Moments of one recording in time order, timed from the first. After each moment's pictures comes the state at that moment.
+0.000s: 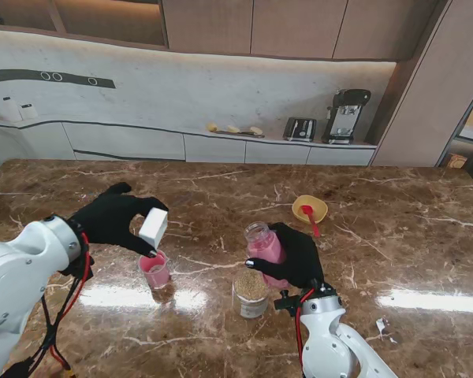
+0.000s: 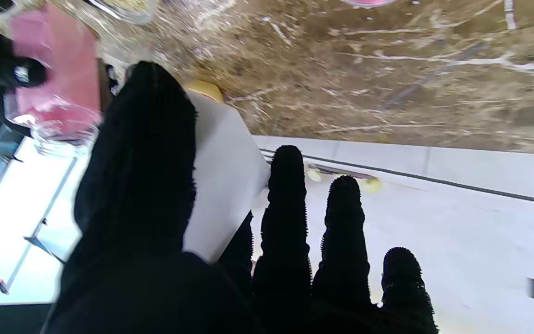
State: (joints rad) left arm 1.71 -1.00 -1.56 -2.12 0.69 -0.08 -0.60; right arm -1.73 -1.24 1.12 -1.58 -0.53 -0.36 -0.64; left_hand 0.95 -0.52 0.07 -0.12 0.38 -0.07 0.65 0.78 0.79 0.00 0.37 0.53 0.46 0.10 0.27 0.62 -0.07 0.11 0.19 0.71; right_hand 0.42 -0.90 0.79 -0.30 0.82 0.11 0.81 0.39 1.21 0.07 0.36 0.64 1.15 0.10 0.62 0.56 0.79 0.18 1.32 0.36
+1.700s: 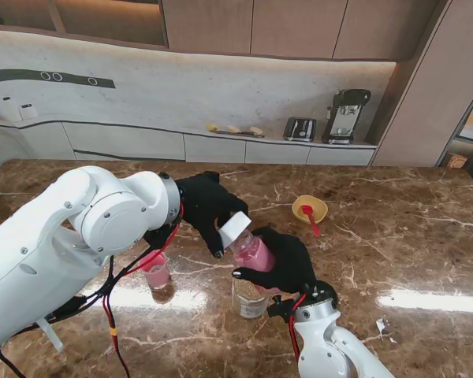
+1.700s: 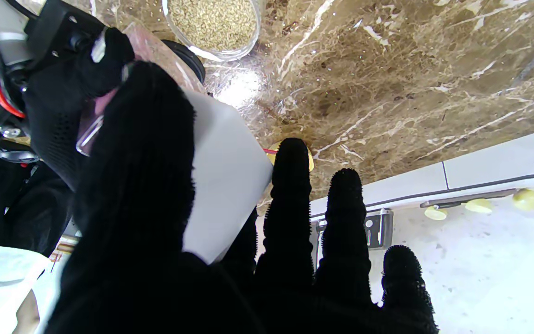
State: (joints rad) left arm 1.01 -0.96 -0.87 -2.03 0.70 0.12 -0.92; right arm -1.75 -1.21 1.09 -1.65 -0.66 -0.35 -0.65; left_hand 0.95 -0.52 0.06 -0.12 0.41 -0.02 0.64 0.78 0.84 0.03 0.42 0.65 0.50 0.11 0.32 0.65 -0.07 0.12 0.20 0.75; right_hand 0.42 -0.90 0.79 -0.30 0.82 0.11 0.81 0.39 1.21 0.07 0.36 0.64 1.15 0.10 0.65 0.59 0.86 0.17 1.36 0.36
